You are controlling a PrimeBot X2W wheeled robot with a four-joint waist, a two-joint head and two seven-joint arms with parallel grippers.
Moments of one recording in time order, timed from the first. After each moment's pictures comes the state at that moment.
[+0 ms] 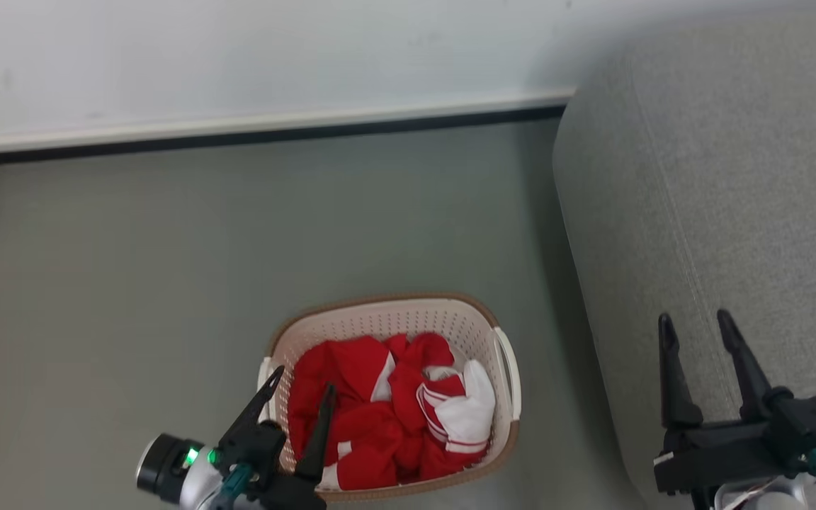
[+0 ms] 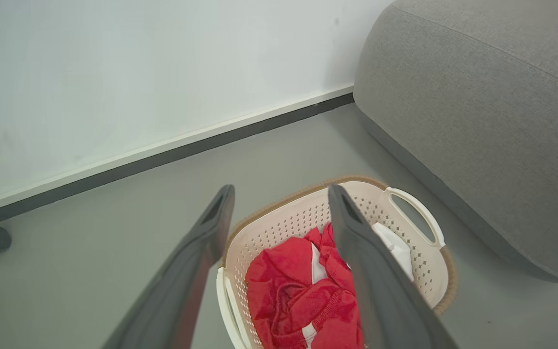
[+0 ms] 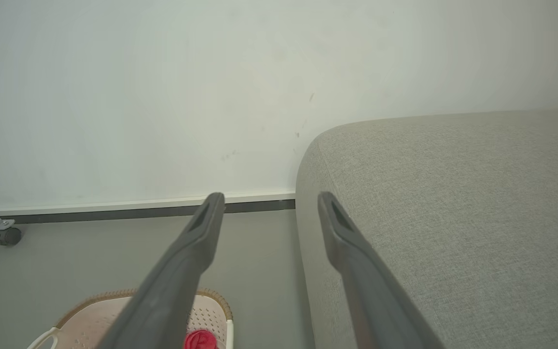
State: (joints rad) left arm -0.19 0.10 -0.35 0.44 -0.11 0.00 -0.25; right arm -0.08 -0.15 0.15 0.07 0.22 -0.06 -0.25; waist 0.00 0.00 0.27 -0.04
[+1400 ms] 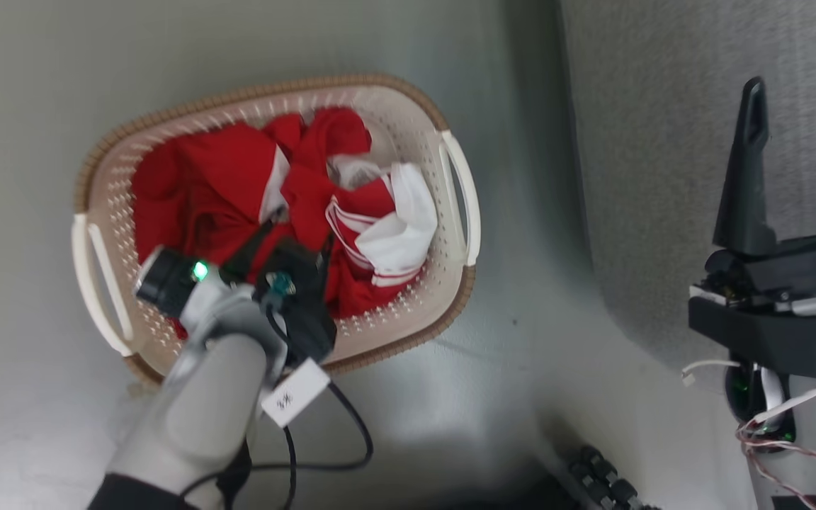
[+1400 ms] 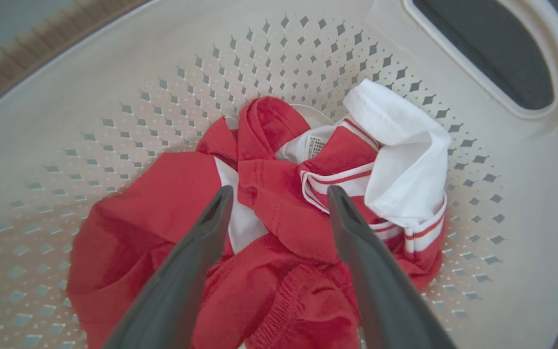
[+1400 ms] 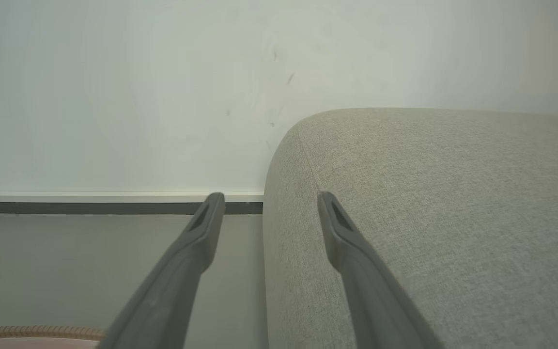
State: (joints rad) left arm -0.72 0.06 -0.45 0.83 0.01 0.02 -0.15; right arm -0.39 -0.13 0.12 -0.24 0.17 -0.07 -0.26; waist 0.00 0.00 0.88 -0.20
